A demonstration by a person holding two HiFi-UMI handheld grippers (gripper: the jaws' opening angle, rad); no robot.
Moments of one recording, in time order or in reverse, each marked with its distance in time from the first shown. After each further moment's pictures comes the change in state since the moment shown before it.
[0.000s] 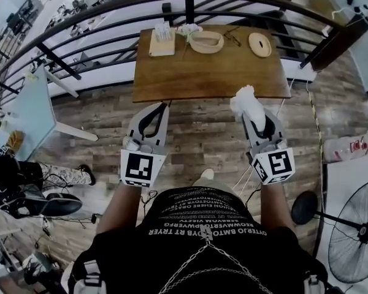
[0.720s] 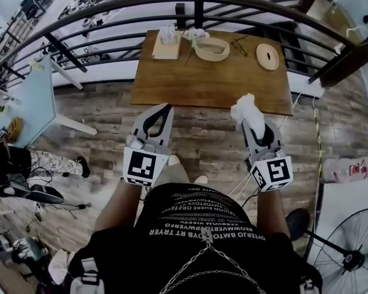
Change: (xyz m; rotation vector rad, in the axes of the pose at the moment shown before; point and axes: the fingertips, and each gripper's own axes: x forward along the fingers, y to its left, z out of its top) left arm 0.061 -0.016 0.000 -0.021 0.034 0.049; right arm 0.026 -0.052 -0.021 0.041 0.001 0.084
